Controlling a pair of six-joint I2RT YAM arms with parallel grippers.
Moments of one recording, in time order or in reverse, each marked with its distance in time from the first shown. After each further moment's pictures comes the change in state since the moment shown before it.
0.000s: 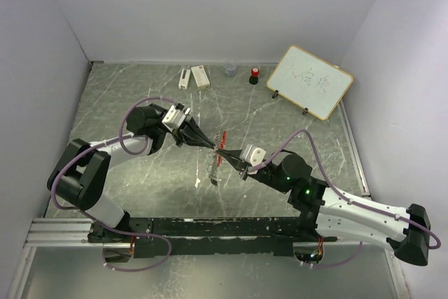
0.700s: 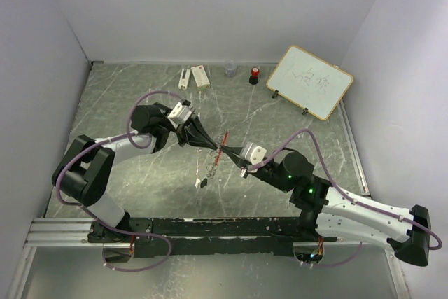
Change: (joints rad) left arm -0.022 0.044 0.039 0.000 0.003 -0.101; right arm 0.002 -0.015 0.047 -0.080 0.039 -0.045
